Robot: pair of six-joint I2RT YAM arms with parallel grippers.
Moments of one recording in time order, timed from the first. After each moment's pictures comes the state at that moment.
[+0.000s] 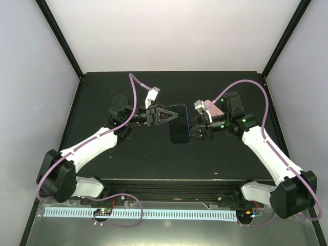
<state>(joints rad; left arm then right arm) -0.56 1.33 0.87 0.72 1.08 -0.94 0.36 1.20 1.01 -0.55 -1.20 -0.23</state>
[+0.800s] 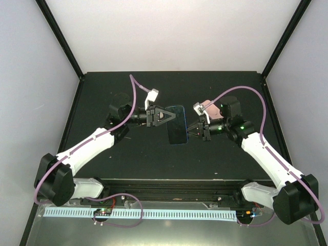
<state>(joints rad) -0.52 1.29 0.88 0.40 1.01 -0.77 0.41 1.14 0.87 -0.30 -1.19 0.21</state>
